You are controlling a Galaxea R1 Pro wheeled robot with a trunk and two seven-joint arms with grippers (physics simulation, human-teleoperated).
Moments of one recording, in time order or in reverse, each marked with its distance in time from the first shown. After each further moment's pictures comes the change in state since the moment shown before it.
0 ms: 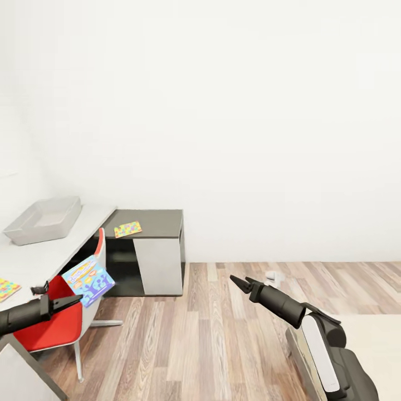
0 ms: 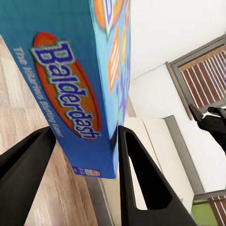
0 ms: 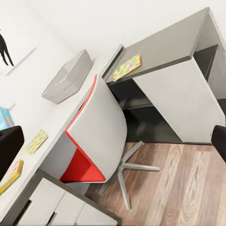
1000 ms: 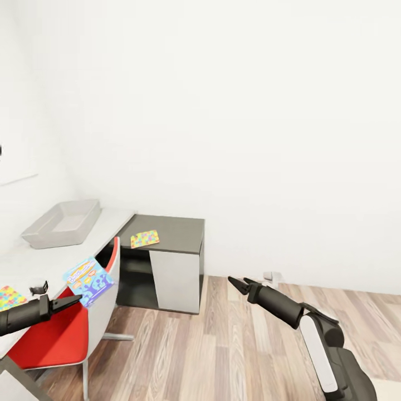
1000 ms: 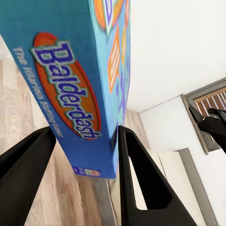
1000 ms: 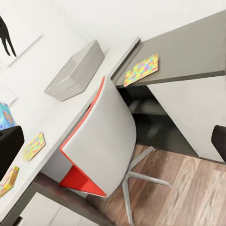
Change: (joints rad) left arm 0.001 0.000 0.007 0.005 0.002 -0.006 0.003; right arm 0.000 0.001 0.015 0.000 0.016 0.000 0.000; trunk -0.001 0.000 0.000
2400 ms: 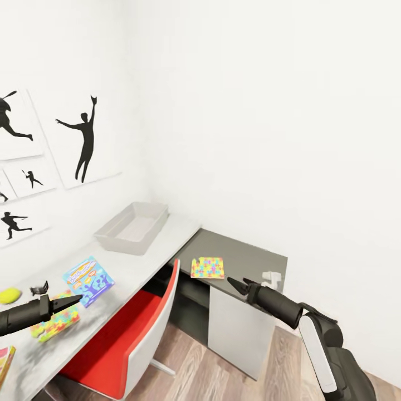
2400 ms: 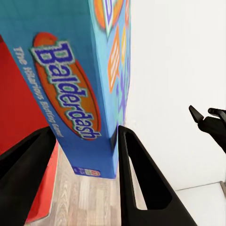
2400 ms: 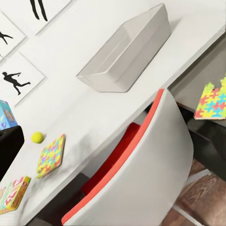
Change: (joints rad) left arm 0.000 -0.001 -0.001 0.000 0.000 0.000 0.002; right arm 0.000 0.000 0.007 0.002 0.002 0.000 0.000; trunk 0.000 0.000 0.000
